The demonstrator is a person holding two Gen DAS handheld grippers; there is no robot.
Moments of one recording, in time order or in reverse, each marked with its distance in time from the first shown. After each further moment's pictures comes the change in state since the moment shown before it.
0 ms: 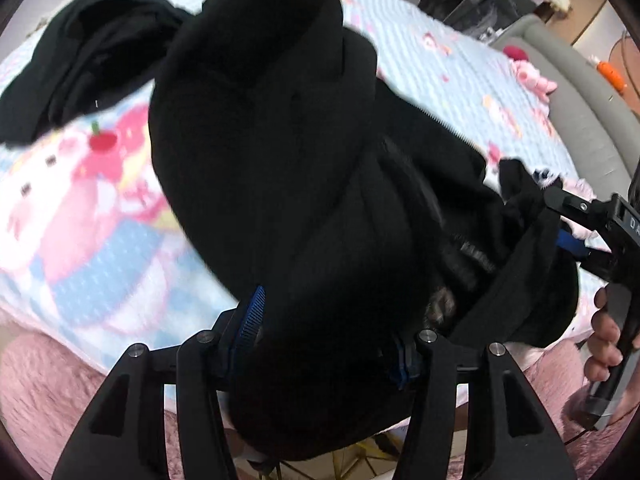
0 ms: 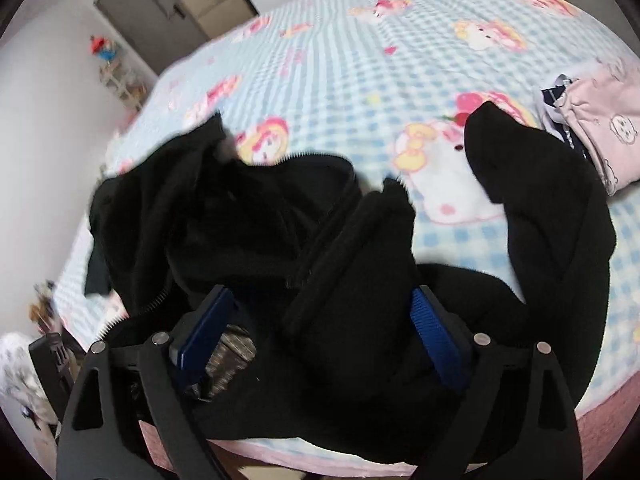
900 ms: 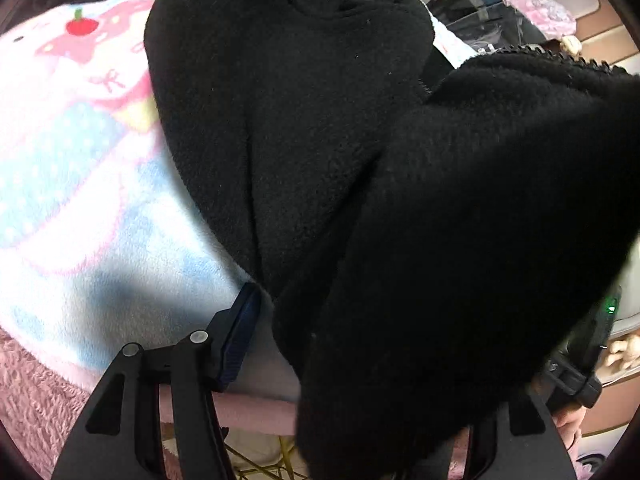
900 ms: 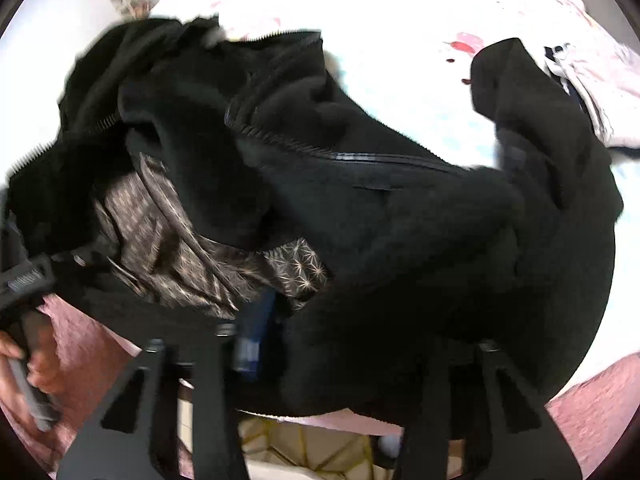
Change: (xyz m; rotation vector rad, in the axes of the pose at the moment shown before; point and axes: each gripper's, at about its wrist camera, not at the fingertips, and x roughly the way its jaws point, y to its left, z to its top) left arm 0.003 0.068 -0.045 -0.183 0.069 -0.259; right arm 0.020 -0.002 -0.076 -0.165 0.113 -0.051
